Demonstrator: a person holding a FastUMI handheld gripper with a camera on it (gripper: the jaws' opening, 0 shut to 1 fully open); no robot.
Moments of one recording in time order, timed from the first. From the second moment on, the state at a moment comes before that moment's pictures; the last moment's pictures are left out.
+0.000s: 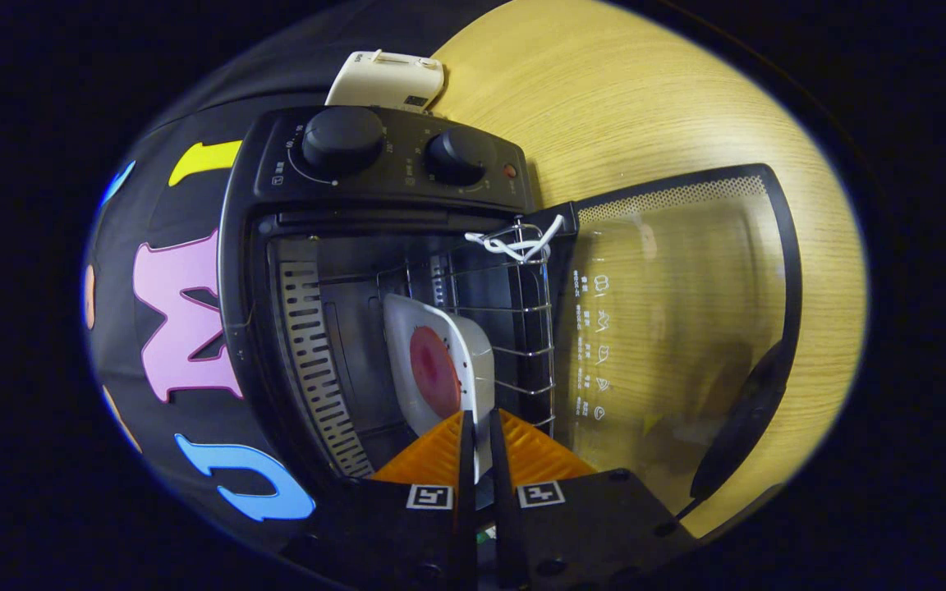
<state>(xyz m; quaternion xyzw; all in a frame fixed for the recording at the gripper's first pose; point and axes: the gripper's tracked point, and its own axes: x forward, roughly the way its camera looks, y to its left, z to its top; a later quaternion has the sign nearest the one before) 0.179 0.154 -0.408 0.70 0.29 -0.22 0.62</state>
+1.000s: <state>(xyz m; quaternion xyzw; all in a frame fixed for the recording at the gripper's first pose) 0.025 0.160 -0.337 0.31 0.40 0.06 0.86</state>
